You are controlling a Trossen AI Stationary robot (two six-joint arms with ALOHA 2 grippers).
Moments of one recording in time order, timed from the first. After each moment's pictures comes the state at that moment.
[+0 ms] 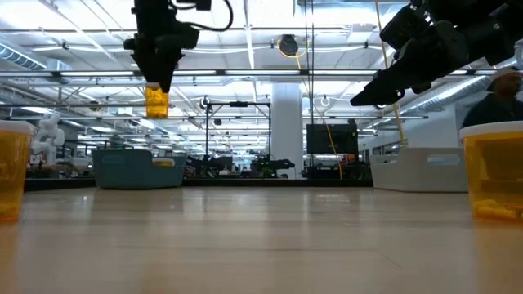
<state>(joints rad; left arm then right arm) 0.22 1.52 1.45 -1.37 -0.39 -0.53 -0.02 0.91 0.36 0.12 0.00 0.02</state>
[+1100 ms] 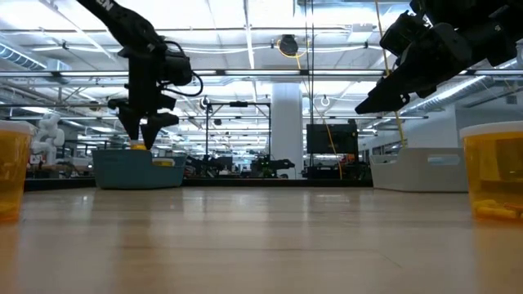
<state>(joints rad) 0.76 1.52 1.06 -0.86 -0.42 -0.27 -0.02 0.91 0.36 0.07 0.00 0.09</state>
